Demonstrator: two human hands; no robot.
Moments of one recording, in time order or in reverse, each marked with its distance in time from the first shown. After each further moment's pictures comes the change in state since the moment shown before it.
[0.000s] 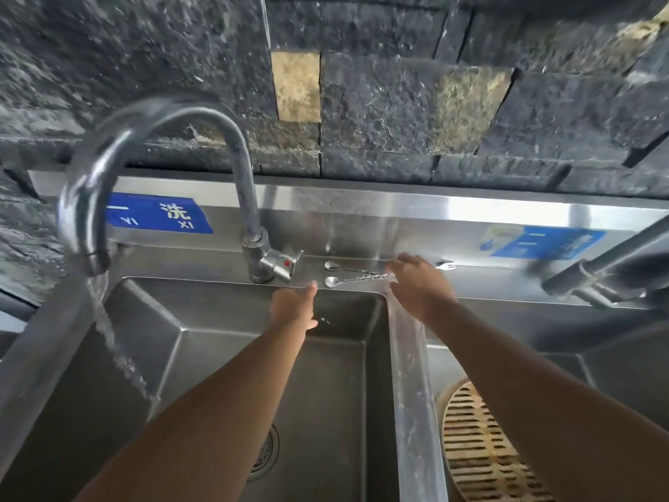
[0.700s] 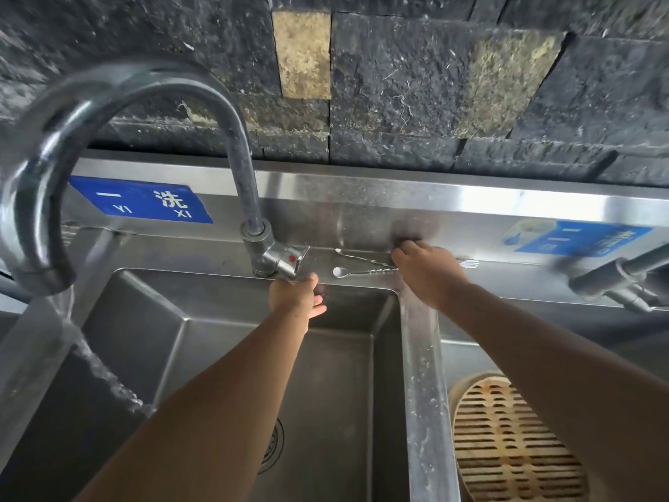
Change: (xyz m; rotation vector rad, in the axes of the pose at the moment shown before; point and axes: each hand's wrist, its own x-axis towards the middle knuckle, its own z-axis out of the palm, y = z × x) left_hand 0.027 0.002 0.002 -0.155 -0.036 -0.094; right_hand 0.022 0.004 0.000 -0.376 0.005 -0.269
